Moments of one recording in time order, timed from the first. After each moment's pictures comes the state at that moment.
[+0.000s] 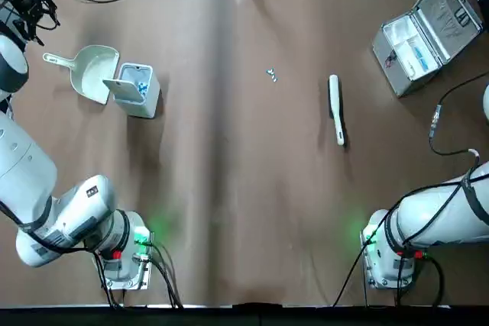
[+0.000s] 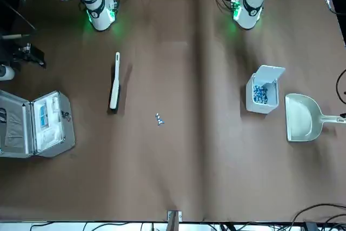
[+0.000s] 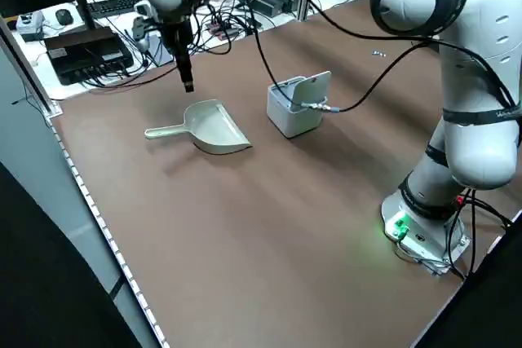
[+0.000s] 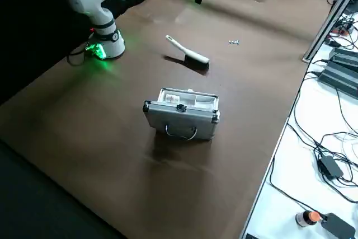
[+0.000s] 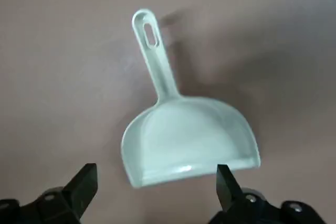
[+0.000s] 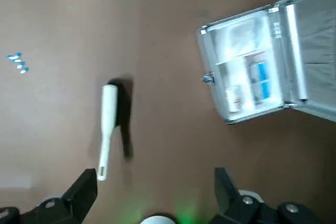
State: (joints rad) left arm 0.53 0.49 -0.08 -1.46 0.05 1.85 -0.71; right arm 0.04 0.09 -0.01 -1.42 -0.02 1.39 -0.05
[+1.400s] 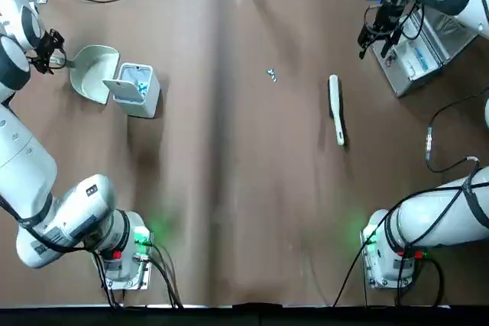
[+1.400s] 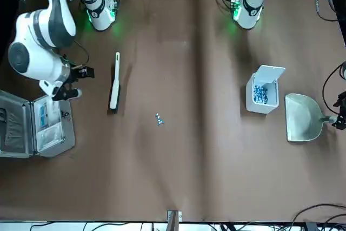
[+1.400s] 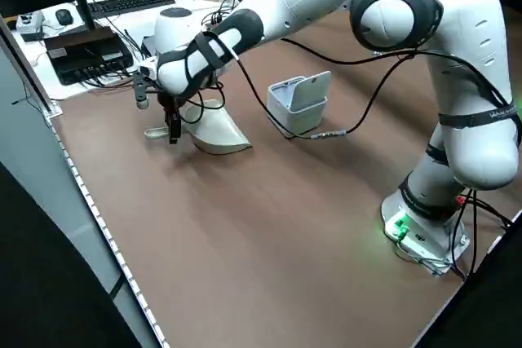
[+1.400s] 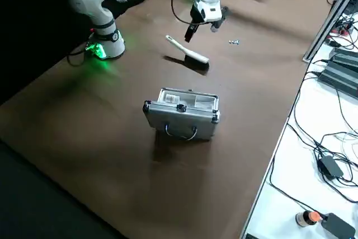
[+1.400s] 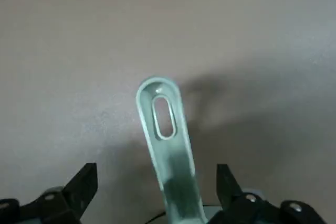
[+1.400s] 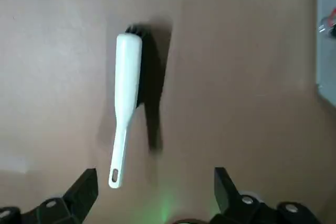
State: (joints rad) left arm 0.56 0.60 -0.02 -1.73 0.22 2.47 -0.83; right arm 0.11 0.05 0.00 -2.05 0.11 1.78 -0.05
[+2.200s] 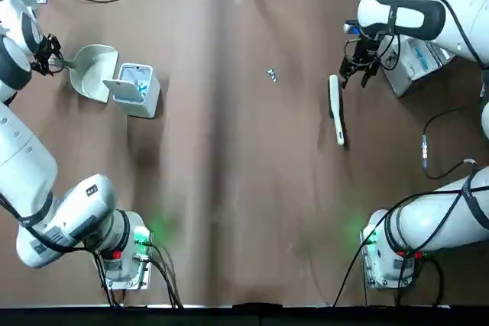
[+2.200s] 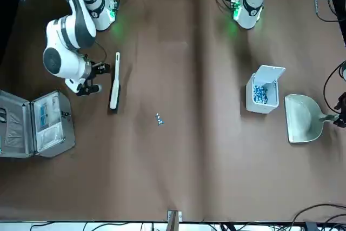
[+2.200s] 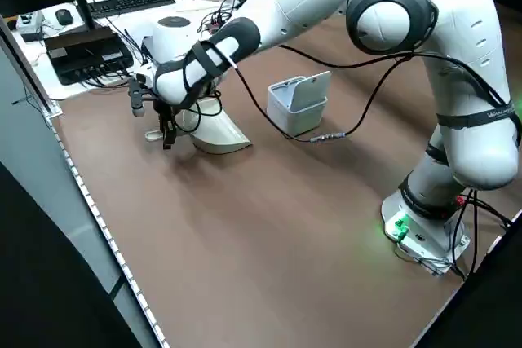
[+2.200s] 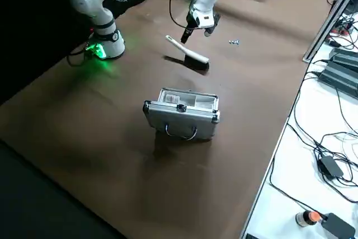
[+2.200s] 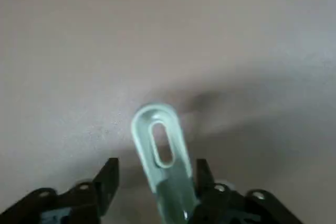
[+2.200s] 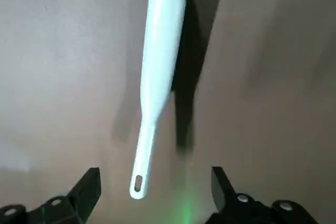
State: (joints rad) left arm 0.56 0.63 0.02 -1.73 0.22 2.52 -0.83; right arm 0.22 0.05 0.01 -2.24 0.18 1.93 0.00
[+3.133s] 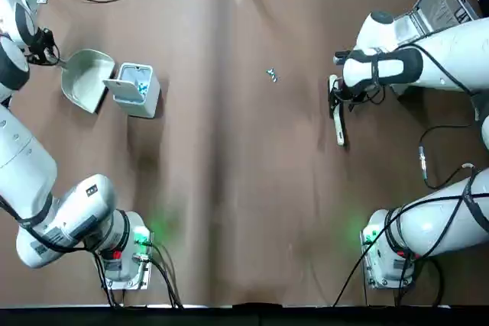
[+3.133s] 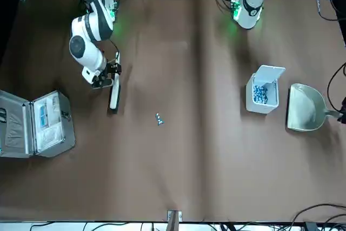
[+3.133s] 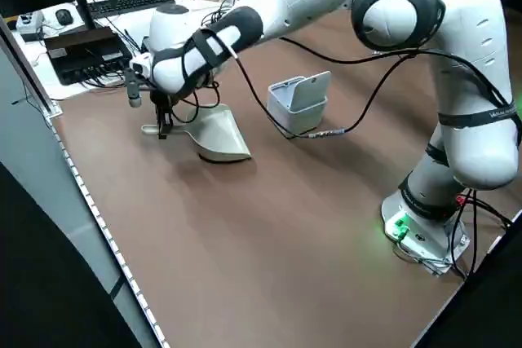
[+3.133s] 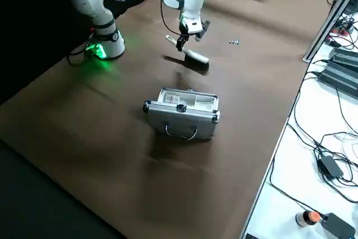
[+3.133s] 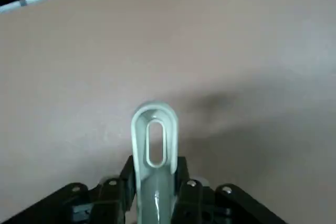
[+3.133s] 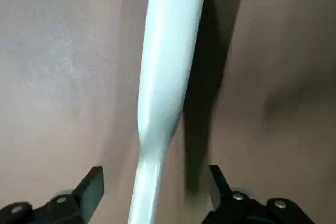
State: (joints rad) left arm 0.56 0.57 0.01 -1.71 0.23 2.47 -0.86; right arm 0.33 0.02 0.01 -2.56 0.18 2.43 0.07
